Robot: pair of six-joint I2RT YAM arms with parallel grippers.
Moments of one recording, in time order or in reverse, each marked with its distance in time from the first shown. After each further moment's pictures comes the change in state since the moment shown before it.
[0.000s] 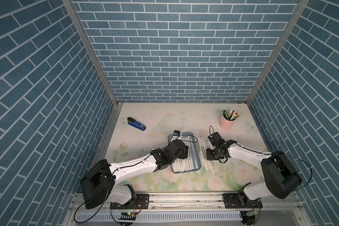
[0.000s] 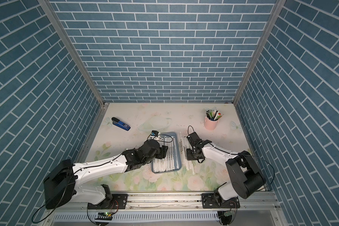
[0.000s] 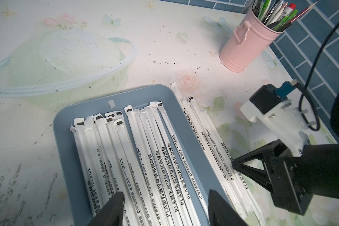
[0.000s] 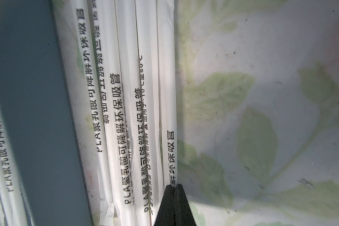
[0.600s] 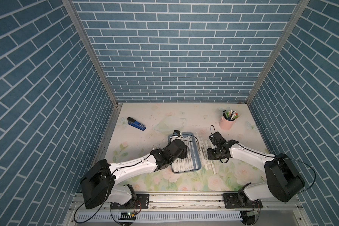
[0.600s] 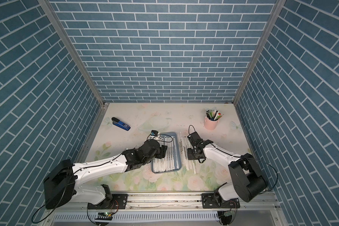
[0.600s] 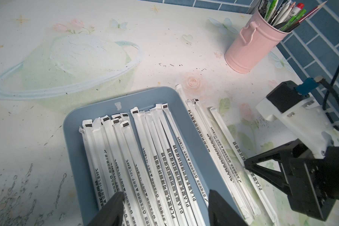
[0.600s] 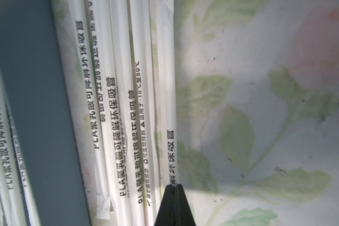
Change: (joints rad) left arm 0.000 0.000 0.007 -0.019 -0.027 0.008; right arm -0.008 -0.025 0.004 -0.025 0.038 -0.001
